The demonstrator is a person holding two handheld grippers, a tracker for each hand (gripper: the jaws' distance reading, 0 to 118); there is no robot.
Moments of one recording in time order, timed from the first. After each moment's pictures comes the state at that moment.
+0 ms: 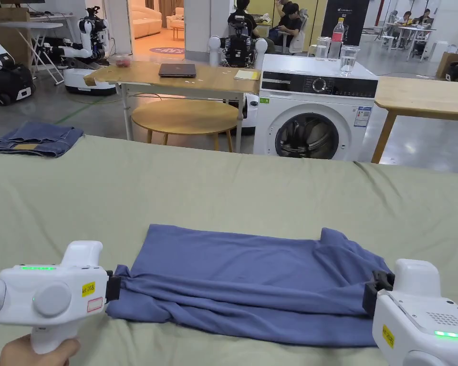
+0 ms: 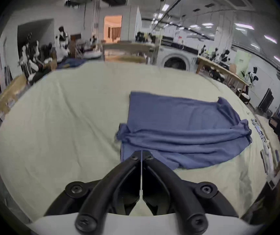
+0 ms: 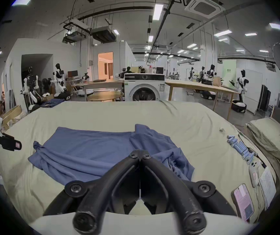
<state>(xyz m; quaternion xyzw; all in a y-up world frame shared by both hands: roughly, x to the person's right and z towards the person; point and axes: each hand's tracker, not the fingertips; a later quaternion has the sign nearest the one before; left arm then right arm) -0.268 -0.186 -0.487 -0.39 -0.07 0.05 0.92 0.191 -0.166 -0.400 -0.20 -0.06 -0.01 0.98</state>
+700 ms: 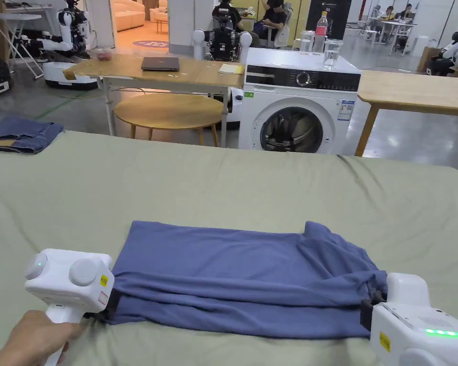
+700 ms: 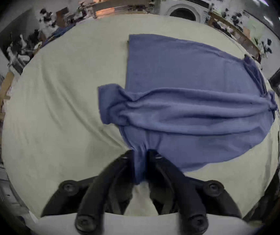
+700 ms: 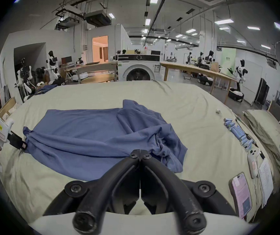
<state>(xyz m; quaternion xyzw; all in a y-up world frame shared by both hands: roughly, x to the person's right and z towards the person) -0.235 -0.242 -0.548 -0.54 -0.06 -0.05 0.84 0.228 -0.199 -0.408 -0.28 -0.08 -0.02 0.96</state>
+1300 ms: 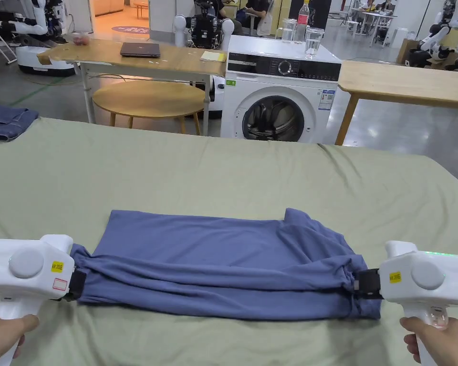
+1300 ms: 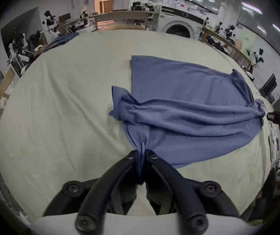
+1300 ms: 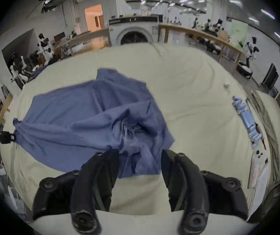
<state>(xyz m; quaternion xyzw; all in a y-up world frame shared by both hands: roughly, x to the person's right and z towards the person) -0.259 -0.213 -0.520 -0.50 -0.08 0.00 0.86 0.328 -0.211 -0.487 -0.47 -0.05 -0.05 0.88</state>
